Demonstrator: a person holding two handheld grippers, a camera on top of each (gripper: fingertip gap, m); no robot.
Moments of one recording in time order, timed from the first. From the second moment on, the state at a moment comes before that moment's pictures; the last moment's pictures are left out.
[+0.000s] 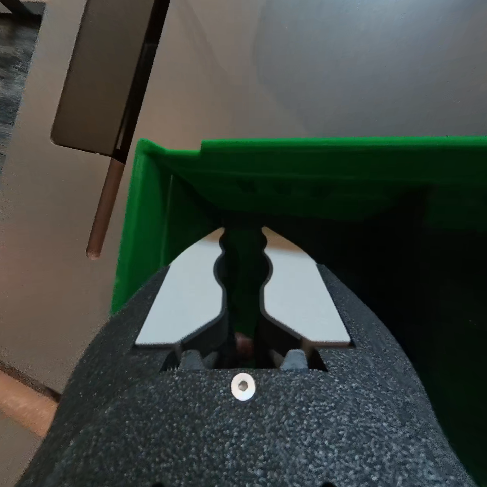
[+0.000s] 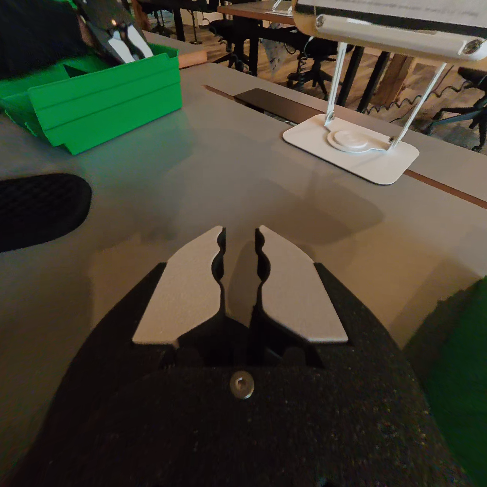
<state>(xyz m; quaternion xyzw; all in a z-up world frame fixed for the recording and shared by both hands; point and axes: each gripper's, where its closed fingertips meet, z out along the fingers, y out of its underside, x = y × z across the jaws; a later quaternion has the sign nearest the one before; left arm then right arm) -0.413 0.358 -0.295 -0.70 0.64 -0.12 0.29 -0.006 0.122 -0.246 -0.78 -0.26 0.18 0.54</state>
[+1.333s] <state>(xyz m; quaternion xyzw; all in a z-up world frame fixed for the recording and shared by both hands) -0.416 0.382 -0.318 -0.70 0.66 -0.01 0.28 -0.016 0.121 -0.235 -0.75 -0.30 0.18 0.56</state>
